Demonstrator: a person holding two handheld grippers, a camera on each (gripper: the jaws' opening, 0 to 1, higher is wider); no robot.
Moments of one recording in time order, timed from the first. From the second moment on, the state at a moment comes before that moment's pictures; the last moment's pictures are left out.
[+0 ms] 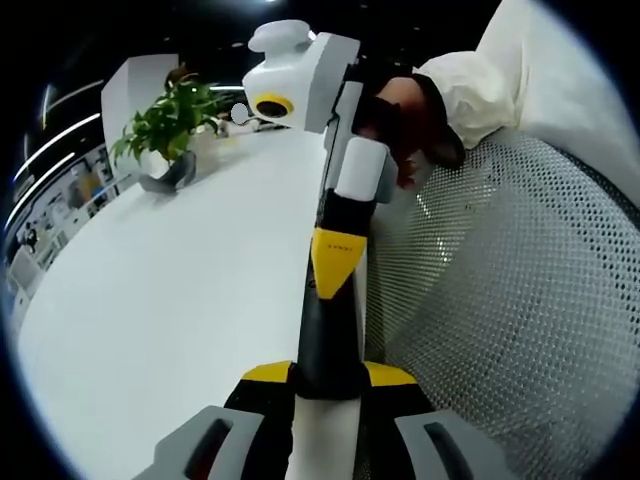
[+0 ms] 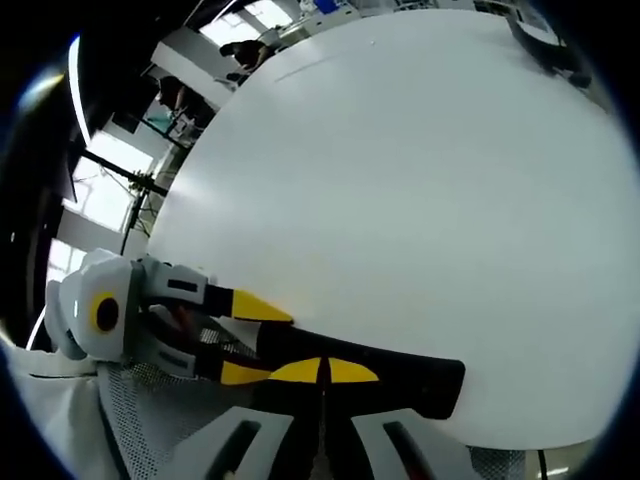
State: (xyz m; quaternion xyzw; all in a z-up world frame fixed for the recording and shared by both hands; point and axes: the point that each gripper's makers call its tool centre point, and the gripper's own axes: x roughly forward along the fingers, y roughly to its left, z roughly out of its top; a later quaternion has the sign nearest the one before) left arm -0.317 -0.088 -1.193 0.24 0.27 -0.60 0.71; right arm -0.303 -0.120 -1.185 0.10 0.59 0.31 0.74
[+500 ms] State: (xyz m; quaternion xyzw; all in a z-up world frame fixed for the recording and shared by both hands) left arm -0.317 -0.088 -1.193 0.24 0.27 -0.60 0.71; right arm -0.303 -0.121 -1.185 0.10 0.58 0.31 0.74
